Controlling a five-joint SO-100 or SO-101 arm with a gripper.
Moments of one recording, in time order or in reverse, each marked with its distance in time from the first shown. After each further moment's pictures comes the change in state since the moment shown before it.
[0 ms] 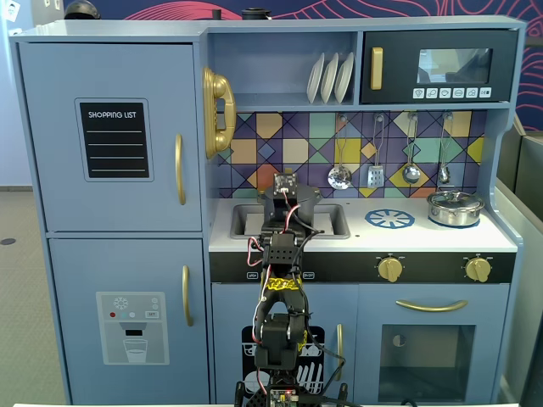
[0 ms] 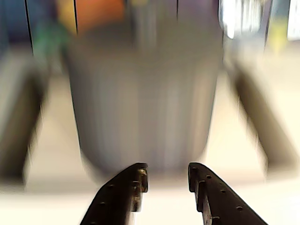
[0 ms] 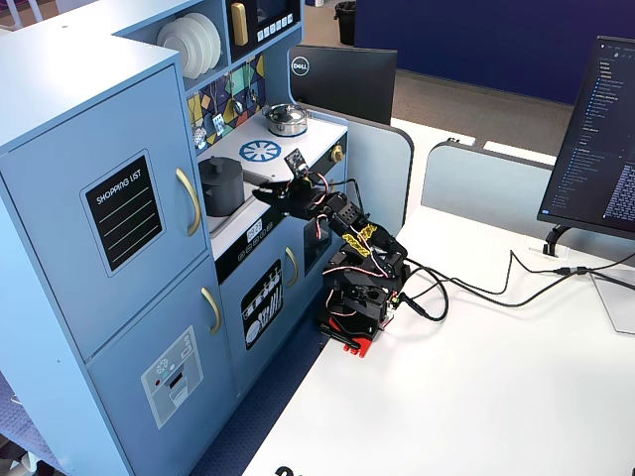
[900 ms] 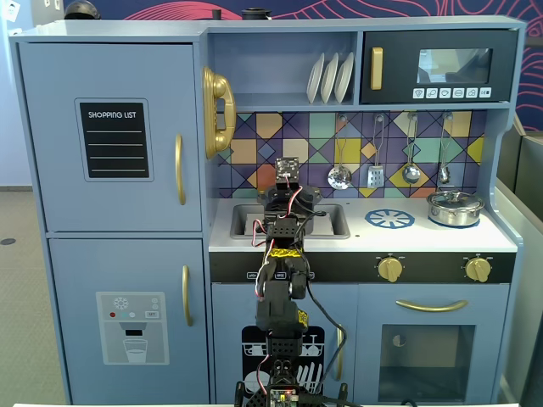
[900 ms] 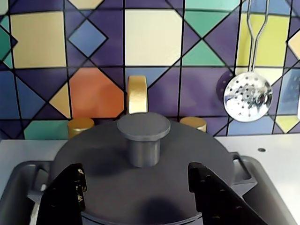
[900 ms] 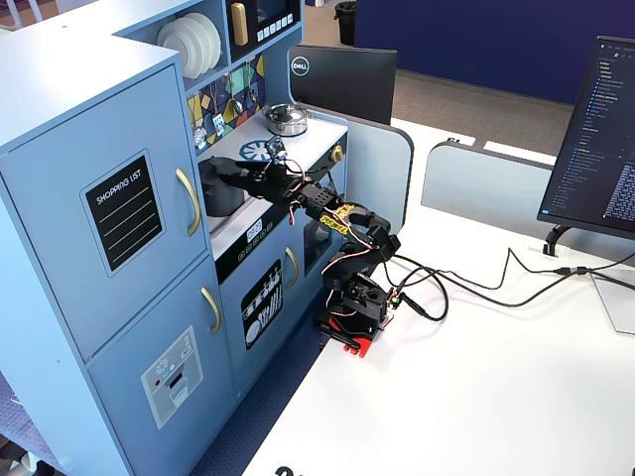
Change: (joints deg) arm 0.0 -25.7 -8.0 -25.3 0.3
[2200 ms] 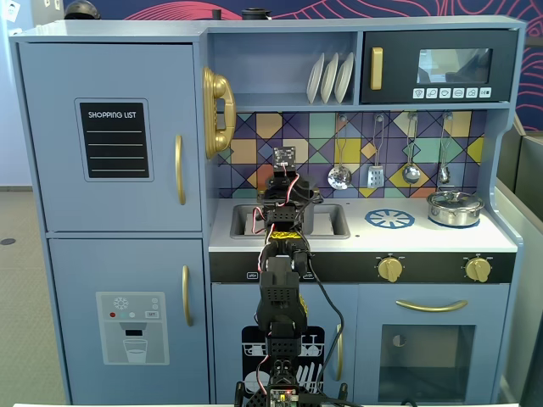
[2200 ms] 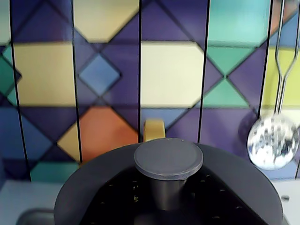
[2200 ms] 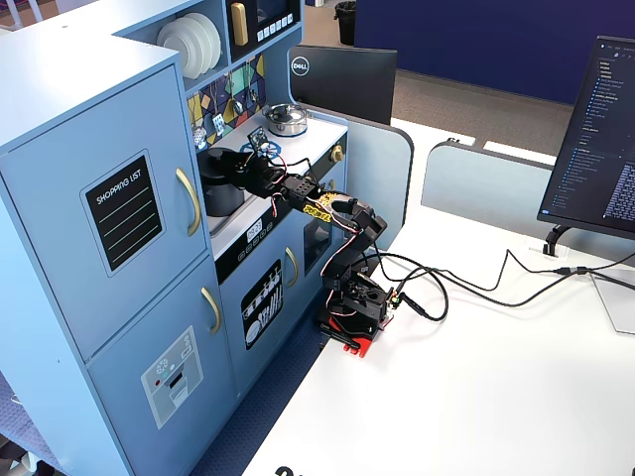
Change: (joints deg) arm -2.1 -15.6 -13.4 -7.7 0.0
